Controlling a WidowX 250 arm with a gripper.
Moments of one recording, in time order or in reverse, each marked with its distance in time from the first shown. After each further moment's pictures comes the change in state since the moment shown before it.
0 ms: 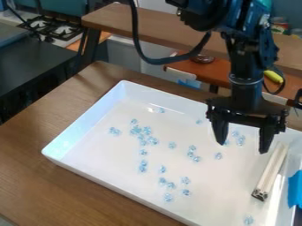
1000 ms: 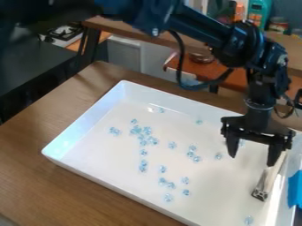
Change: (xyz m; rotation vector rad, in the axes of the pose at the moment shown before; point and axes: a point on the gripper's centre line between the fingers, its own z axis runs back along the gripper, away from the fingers) arm 0.031 -0.009 -0.060 0.055 -0.008 0.017
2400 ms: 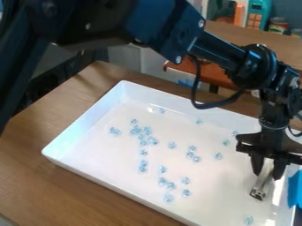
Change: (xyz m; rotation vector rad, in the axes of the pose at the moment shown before) arm -0.001 -0.003 -0.032 -0.003 0.010 0.028
